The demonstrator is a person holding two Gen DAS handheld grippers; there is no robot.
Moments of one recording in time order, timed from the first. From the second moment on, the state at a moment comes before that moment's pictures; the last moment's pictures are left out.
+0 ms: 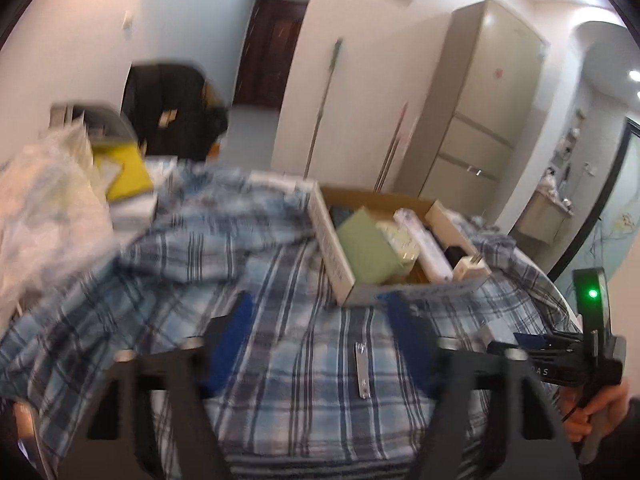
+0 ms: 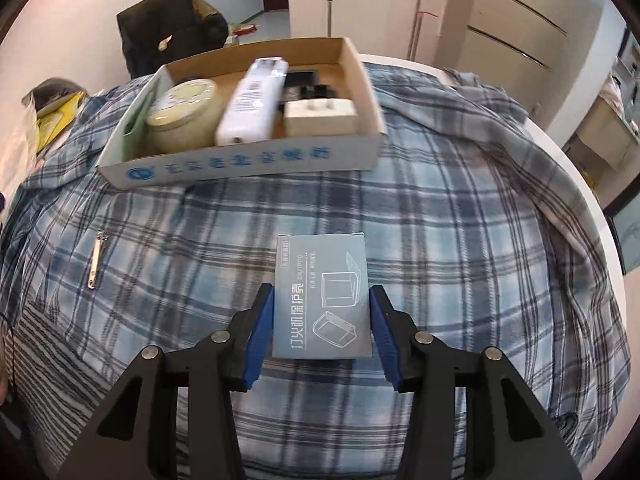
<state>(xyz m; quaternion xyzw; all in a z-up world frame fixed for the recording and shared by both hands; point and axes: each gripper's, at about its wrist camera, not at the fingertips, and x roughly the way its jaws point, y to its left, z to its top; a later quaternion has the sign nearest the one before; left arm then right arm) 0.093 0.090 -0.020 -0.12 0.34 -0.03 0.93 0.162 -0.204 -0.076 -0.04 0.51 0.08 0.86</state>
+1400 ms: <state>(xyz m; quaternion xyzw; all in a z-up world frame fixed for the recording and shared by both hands) 0.175 0.014 -0.076 -0.02 0.57 -0.03 0.82 0.154 -0.233 -0.068 0.02 0.48 0.15 0.86</state>
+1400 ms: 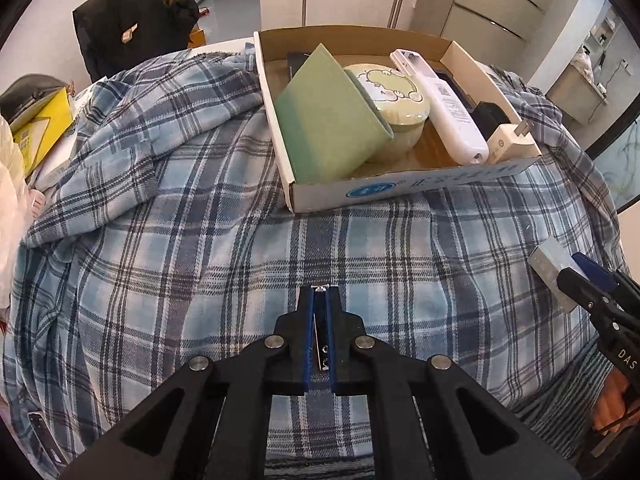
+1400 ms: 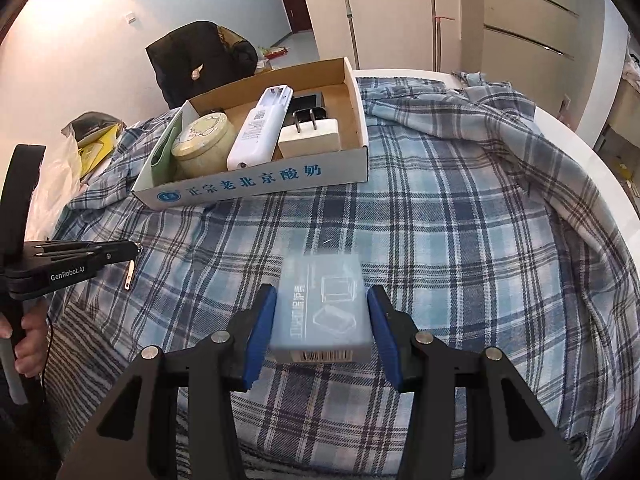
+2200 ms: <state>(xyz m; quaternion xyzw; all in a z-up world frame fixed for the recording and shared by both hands) 0.180 0.000 -0.079 0.02 0.57 -0.05 0.82 0.157 -0.230 -0.074 -0.01 0.49 0.14 0.86</state>
